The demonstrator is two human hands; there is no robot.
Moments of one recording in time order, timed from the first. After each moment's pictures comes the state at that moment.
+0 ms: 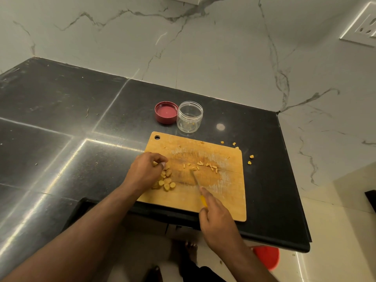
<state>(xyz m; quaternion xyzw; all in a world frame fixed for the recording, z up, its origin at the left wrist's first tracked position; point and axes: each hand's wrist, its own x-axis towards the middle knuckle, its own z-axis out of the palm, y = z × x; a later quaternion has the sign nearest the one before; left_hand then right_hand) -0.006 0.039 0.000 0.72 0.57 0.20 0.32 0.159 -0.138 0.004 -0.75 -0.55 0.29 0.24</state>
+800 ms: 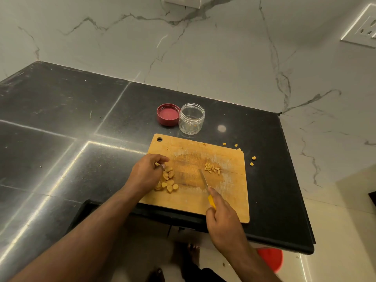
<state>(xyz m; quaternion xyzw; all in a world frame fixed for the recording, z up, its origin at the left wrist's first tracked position) -0.013 0.037 0.000 0.71 0.57 0.21 0.36 0.165 -0.139 -0.001 -0.77 -0.52 0.28 0.25</state>
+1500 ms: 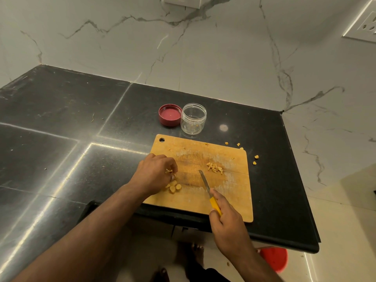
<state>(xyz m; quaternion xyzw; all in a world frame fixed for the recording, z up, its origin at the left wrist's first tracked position) -0.008 0.036 0.022 0.83 0.50 0.05 0.24 0.159 -0.146 0.004 -0.76 -0.47 0.33 0.30</state>
